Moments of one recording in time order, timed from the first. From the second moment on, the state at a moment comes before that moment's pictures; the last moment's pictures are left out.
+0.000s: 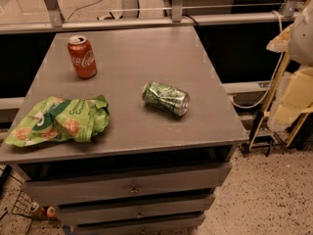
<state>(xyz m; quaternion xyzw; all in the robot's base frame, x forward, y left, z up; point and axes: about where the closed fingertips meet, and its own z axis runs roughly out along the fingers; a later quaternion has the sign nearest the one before) 0.438 -0.215 0.982 -0.60 0.78 -0.04 0.17</state>
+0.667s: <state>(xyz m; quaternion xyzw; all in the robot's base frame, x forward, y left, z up) 0.456 -0.201 0.979 -0.61 0.78 -0.03 0.17</state>
